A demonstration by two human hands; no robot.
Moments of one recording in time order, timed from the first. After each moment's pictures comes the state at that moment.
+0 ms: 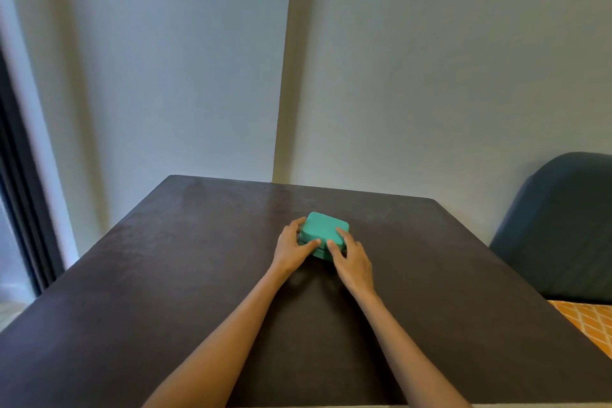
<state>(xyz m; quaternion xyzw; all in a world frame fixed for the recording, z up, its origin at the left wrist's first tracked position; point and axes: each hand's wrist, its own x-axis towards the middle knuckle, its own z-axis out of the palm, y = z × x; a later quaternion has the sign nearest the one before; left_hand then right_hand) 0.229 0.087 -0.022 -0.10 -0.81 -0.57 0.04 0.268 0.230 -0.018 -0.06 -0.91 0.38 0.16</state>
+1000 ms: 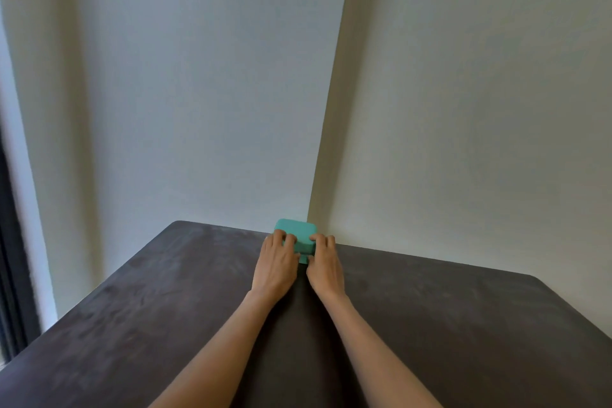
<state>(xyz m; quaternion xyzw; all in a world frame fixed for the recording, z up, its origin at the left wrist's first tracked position) 0.013 0.009 -0.023 -0.08 -0.94 -0.21 0.26 0.005 0.119 -0.018 0.07 -0.94 0.29 0.18</state>
